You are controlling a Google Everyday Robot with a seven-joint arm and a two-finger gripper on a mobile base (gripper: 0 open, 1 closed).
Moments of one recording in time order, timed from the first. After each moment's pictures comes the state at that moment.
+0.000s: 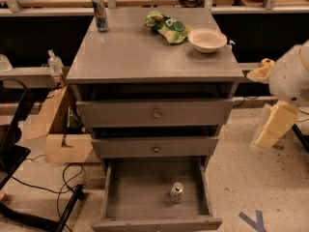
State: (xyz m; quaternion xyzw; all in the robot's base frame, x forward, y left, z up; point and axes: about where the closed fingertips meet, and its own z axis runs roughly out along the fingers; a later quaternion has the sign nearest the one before) arm 0.450 -0.220 0.909 -0.61 0.77 0.04 0.20
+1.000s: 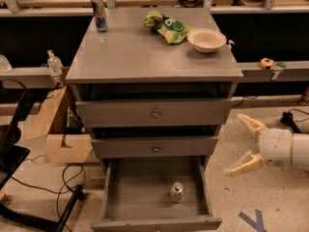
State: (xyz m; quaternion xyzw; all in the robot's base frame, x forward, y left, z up) arm 0.489 -0.228 0.737 -0.49 0.69 0.22 0.49
